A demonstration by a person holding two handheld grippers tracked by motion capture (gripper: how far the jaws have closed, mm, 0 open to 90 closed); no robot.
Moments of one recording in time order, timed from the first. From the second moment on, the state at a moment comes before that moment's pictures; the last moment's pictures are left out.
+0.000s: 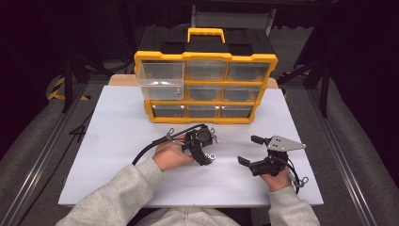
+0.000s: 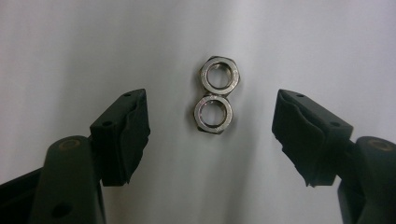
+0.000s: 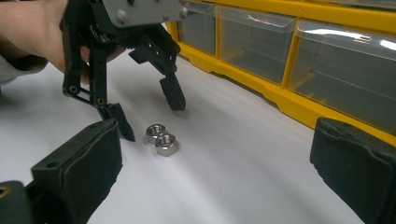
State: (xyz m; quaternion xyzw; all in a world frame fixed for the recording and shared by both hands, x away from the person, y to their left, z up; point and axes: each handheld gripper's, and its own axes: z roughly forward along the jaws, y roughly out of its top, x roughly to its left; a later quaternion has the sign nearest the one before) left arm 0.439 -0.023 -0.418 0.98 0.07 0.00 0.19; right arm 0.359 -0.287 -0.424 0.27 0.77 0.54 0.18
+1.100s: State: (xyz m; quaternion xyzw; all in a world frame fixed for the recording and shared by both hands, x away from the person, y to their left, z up) left arm 0.425 -0.021 -0.397 0.99 0.05 0.01 0.16; right arm 0.359 -0.288 -0.424 0.28 0.77 0.54 0.18
